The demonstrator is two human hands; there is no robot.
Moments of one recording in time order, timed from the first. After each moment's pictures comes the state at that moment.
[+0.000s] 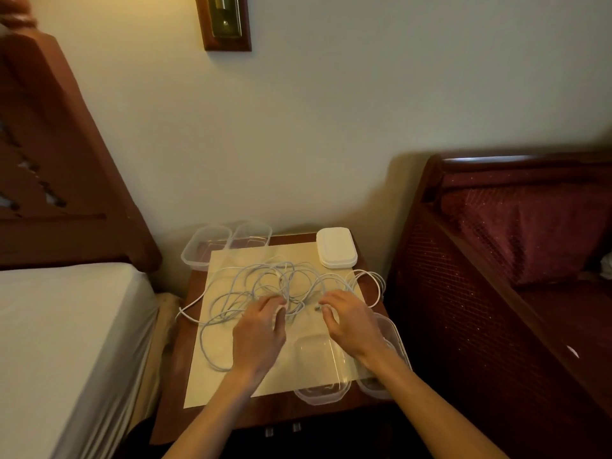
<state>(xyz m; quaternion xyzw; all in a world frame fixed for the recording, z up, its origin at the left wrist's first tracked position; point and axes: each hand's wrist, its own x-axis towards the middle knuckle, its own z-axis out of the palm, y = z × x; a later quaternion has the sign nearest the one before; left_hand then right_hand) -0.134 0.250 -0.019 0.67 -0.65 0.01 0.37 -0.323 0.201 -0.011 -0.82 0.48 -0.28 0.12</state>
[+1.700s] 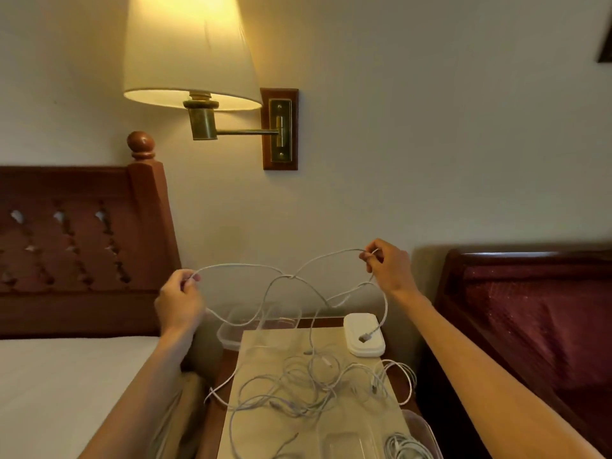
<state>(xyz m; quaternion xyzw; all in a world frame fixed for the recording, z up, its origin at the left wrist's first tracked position) 0.022 0.230 0.173 0.72 -0.36 -0.05 0.59 -0.303 0.083 0.196 -0.73 0.46 -0.48 0.17</state>
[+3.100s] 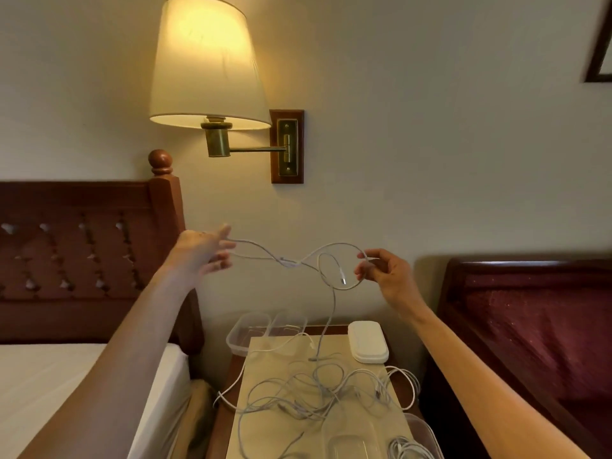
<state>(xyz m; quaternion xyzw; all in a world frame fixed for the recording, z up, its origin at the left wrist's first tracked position) 0.001 0.250 0.300 0.60 -0.32 -0.35 0.64 -0.307 0.142 0.211 -0.69 0.33 -0.53 0.37</state>
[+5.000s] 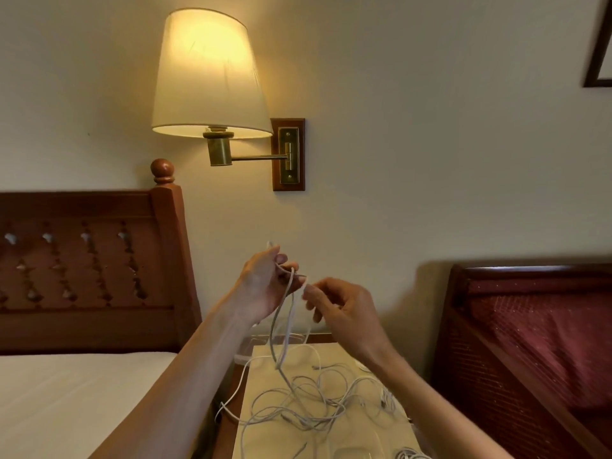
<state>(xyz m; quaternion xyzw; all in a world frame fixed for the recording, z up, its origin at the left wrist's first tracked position) -0.083 0.237 0.277 0.42 -0.31 -0.58 0.63 -0.242 0.252 0.237 -0.75 0.33 -0.48 0.31</state>
